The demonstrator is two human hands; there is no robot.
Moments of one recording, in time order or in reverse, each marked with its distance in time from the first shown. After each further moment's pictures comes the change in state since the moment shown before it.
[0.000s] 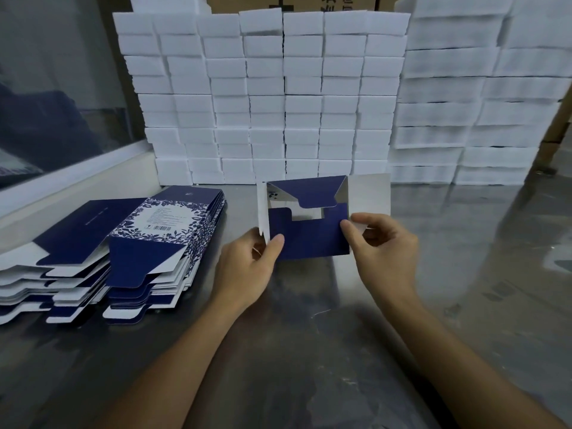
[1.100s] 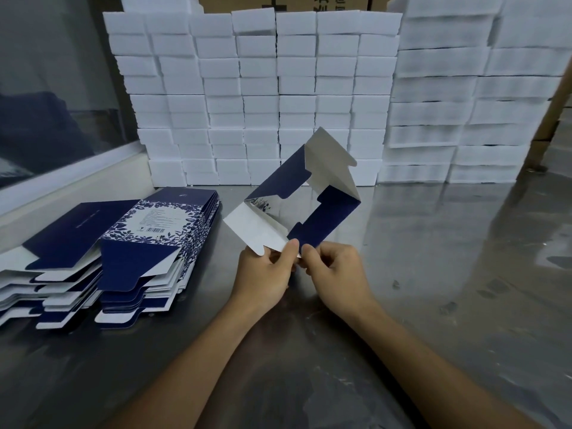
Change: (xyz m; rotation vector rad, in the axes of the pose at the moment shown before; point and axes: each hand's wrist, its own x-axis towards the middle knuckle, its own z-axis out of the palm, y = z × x) left_hand -0.013 0.023 0.023 -0.279 -0.098 -0.178; right_hand -0.029 -0.004 0.031 -0.101 -0.388 0.091
